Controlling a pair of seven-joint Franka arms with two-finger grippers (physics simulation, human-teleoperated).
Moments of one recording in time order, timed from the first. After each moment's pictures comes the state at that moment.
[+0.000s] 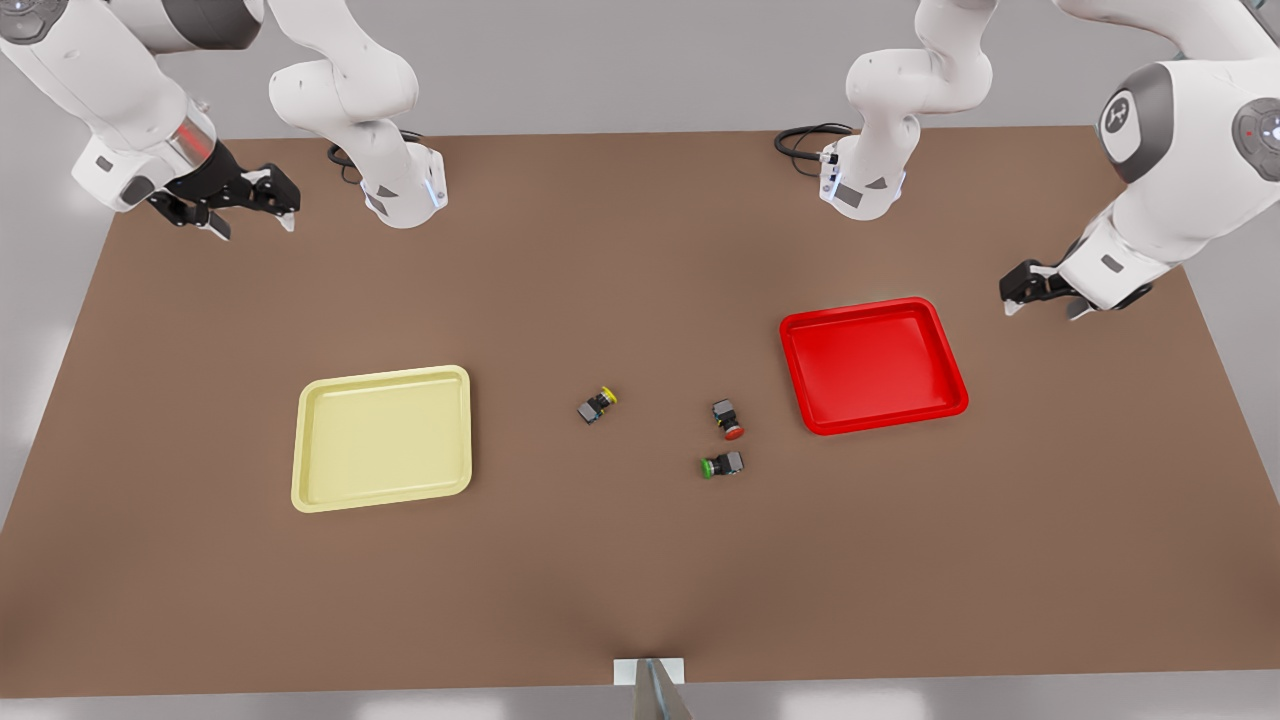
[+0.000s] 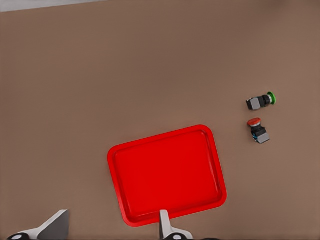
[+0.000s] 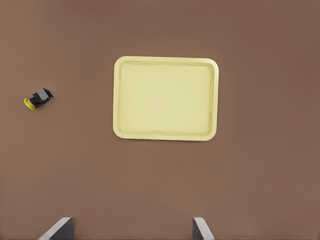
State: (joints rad) left arm -0.02 0.00 0.00 -1.55 0.01 1.52 0.09; right arm 0.17 -0.28 -0.06 -1.72 -0.01 1.40 -0.02
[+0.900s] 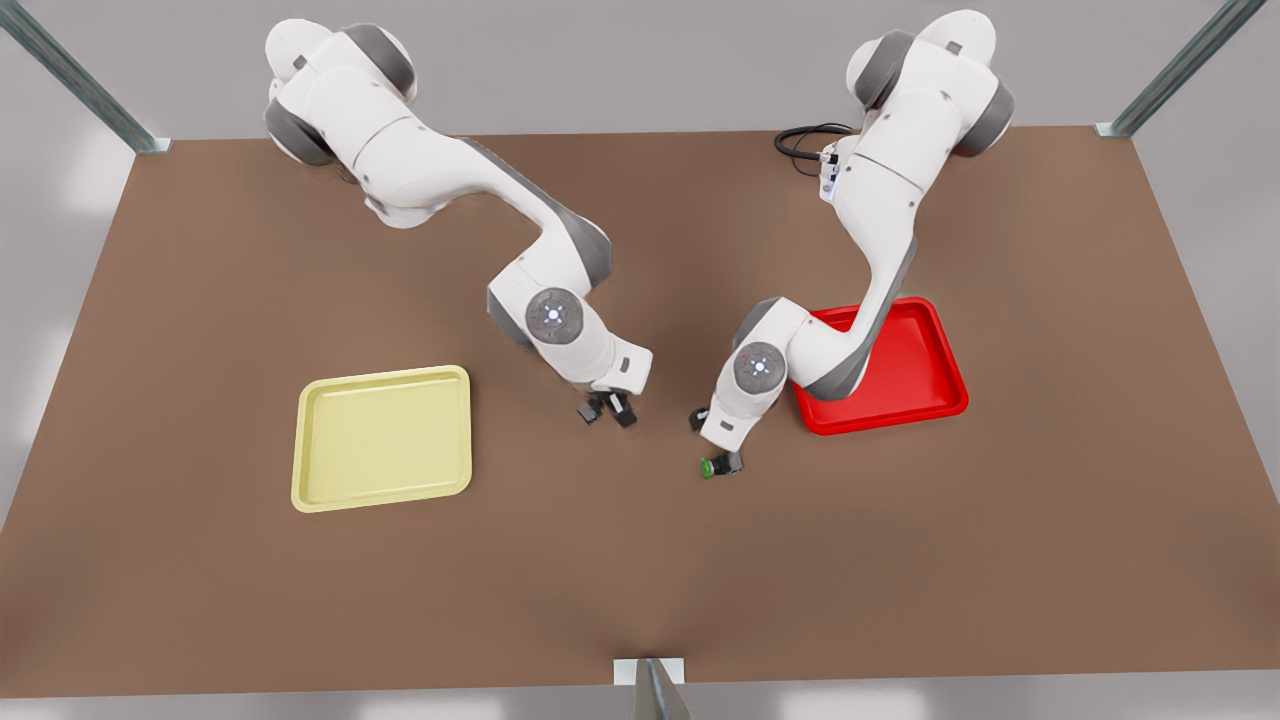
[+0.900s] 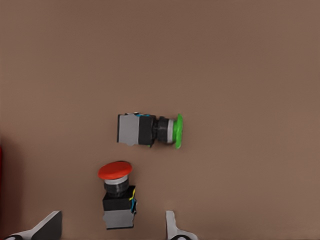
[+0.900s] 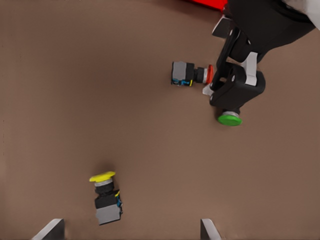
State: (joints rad) left arm -0.35 0.65 -0.25 -1.62 0.13 2.16 -0.90; right arm 0.35 0.62 0.44 -1.42 -0.09 2.05 -1.29
